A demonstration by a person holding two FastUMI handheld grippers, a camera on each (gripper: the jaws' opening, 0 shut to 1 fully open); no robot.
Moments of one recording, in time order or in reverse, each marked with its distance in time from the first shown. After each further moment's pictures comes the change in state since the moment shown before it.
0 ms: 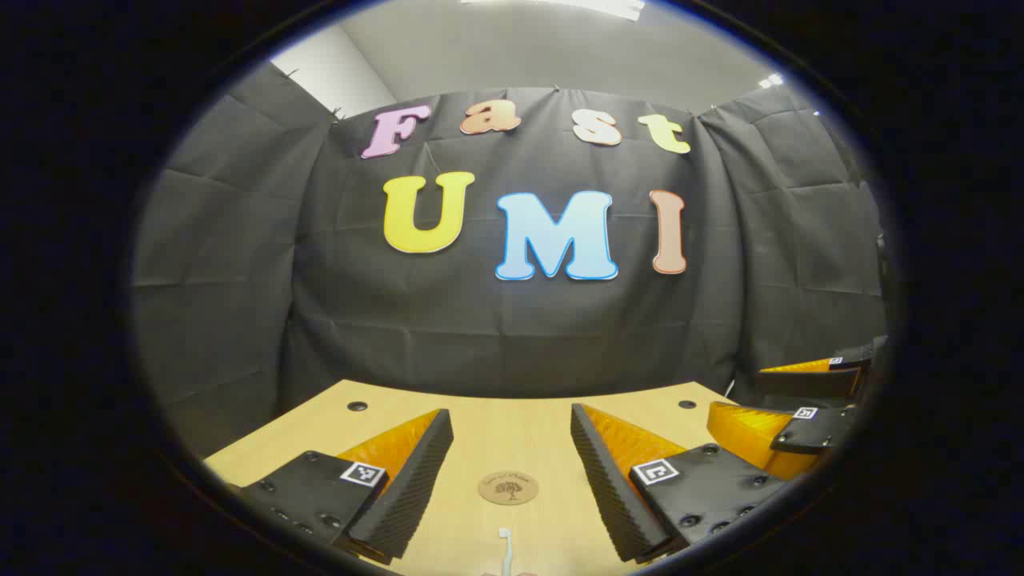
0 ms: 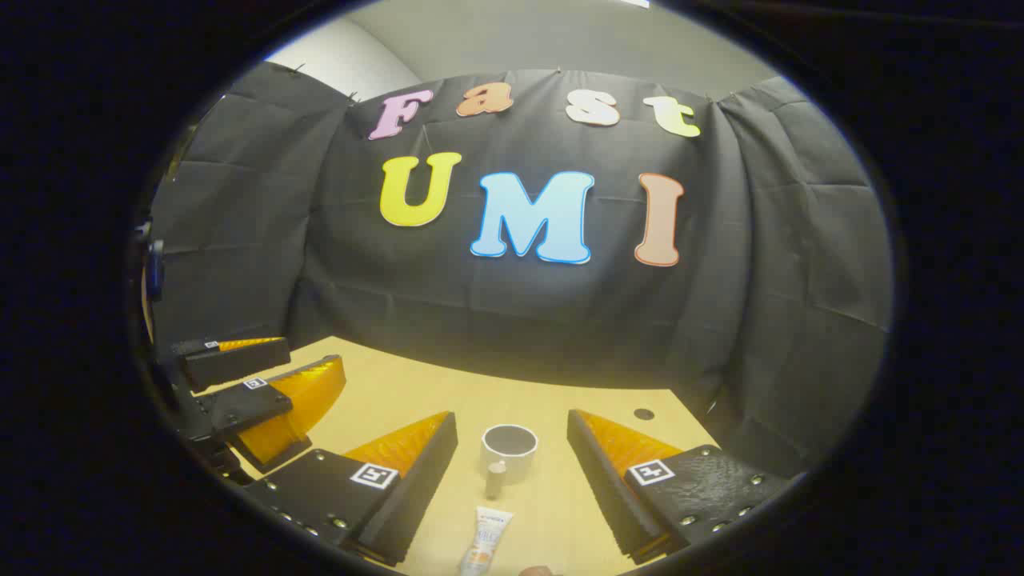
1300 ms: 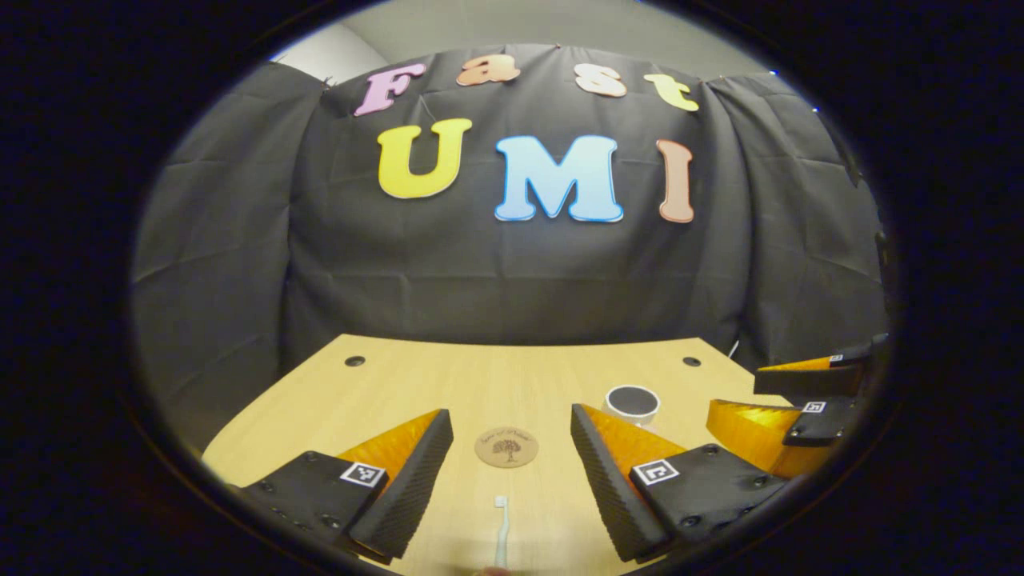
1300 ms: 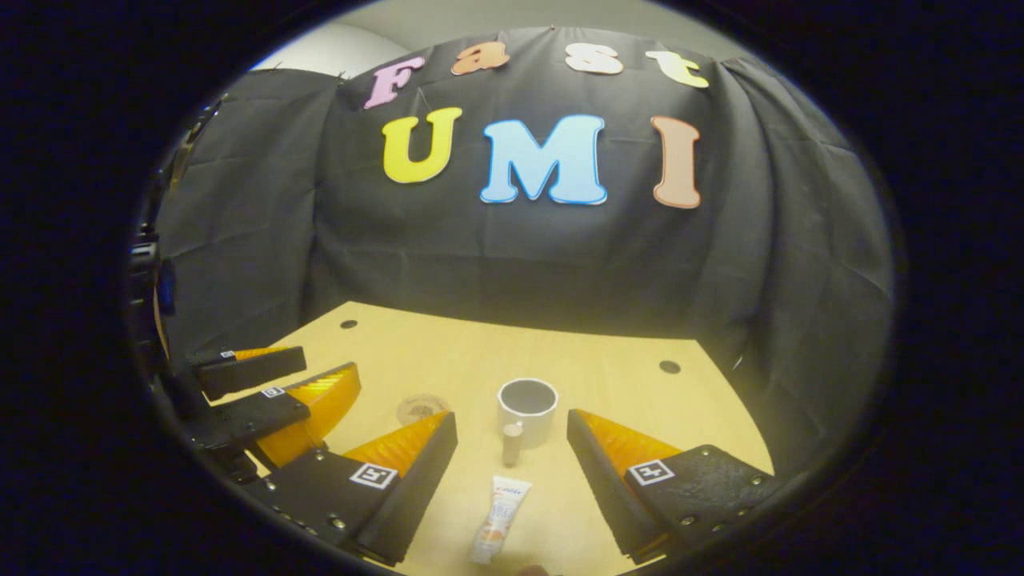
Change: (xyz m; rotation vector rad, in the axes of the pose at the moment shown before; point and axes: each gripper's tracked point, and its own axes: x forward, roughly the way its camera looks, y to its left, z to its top) left arm 0.005 -0.003 -0.070 -0.018 0.272 0.017; right arm 0.007 0.011 -0.051 0.084 0.249 0.088
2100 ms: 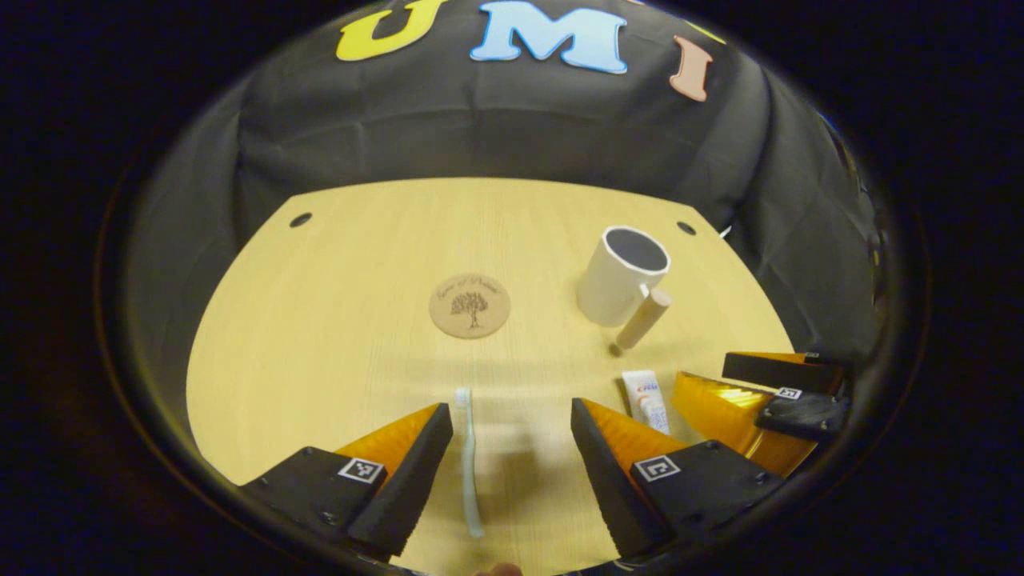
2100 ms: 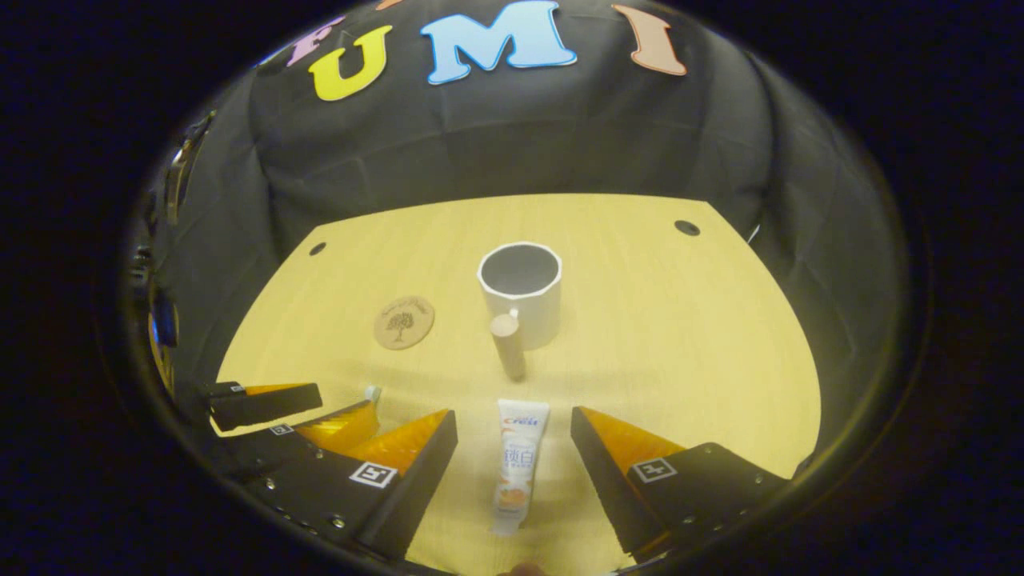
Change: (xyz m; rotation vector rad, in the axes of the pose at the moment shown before) left arm 0.019 -0.023 -0.145 -0.035 0.664 -0.078; right arm 0.041 -0.005 -0.102 0.160 0.471 -0.014
